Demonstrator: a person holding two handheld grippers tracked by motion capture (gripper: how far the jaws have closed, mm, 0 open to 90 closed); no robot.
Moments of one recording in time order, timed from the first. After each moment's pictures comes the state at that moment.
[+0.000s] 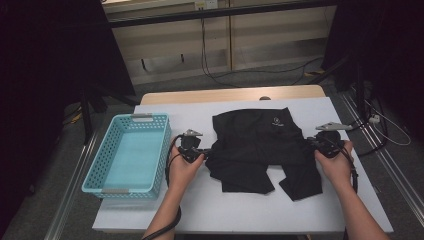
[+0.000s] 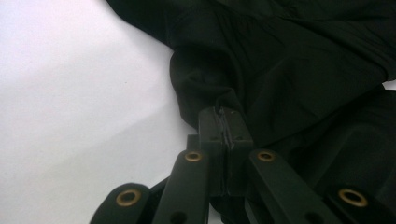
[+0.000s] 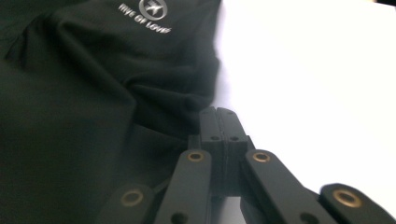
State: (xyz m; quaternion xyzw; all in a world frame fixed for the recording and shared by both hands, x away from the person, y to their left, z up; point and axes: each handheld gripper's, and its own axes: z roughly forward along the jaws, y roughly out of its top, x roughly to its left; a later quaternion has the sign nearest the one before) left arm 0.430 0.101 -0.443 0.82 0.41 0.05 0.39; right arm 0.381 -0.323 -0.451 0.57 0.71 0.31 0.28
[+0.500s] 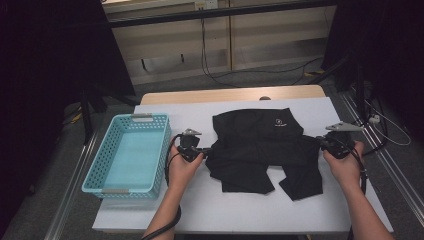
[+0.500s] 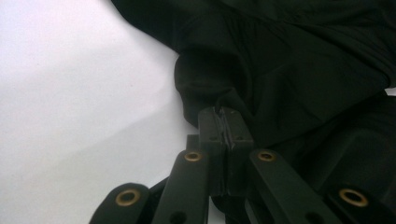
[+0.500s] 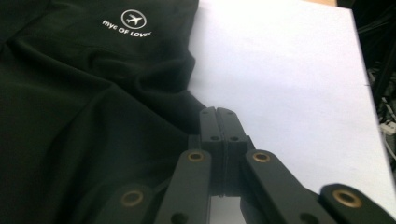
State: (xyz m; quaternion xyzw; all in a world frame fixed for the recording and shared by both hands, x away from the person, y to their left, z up) left arm 0.432 0.104 -0.442 0.82 0.41 0.05 0.40; right arm 0.371 -0.341 -0.444 0.57 0.70 0.31 0.30
